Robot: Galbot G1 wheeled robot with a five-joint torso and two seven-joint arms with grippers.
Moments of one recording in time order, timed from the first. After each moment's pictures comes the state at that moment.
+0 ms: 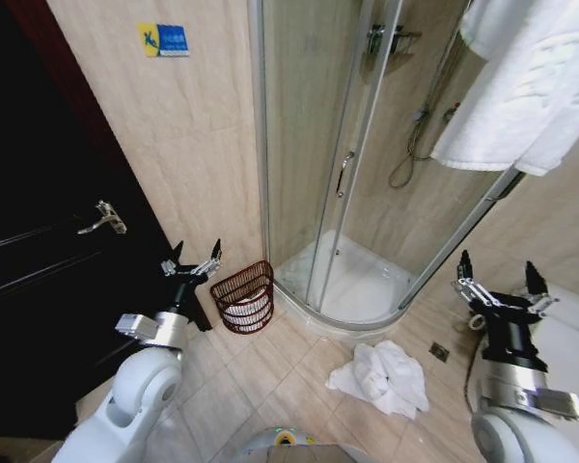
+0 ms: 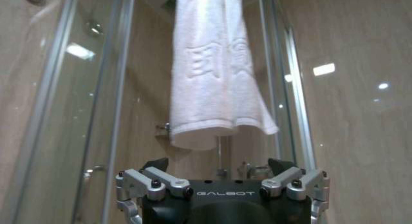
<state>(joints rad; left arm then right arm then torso) 1.38 -1.01 -0.42 -2.32 -0.61 -0.04 -0.29 -1.77 1.49 0.98 2.46 0.36 0.24 0.08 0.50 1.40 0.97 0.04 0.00</state>
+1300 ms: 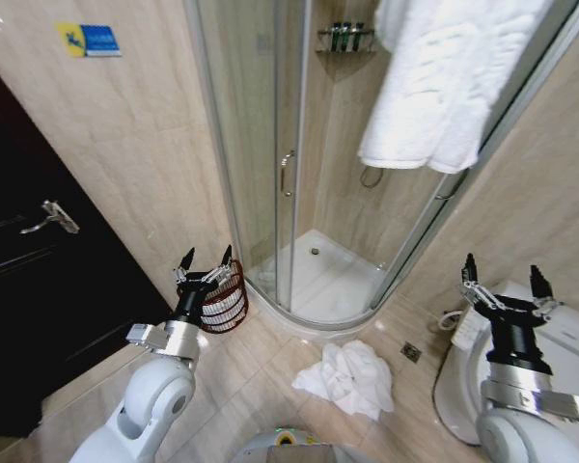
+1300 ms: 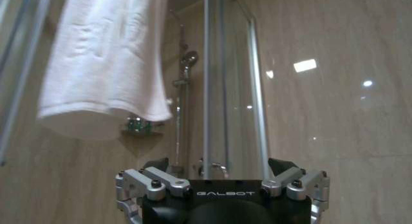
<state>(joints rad) 1.42 -1.05 -0.37 -2.33 -0.59 -0.08 -0.30 -1.77 1.47 1.01 2.42 0.39 0.27 0.06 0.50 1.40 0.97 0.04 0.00</state>
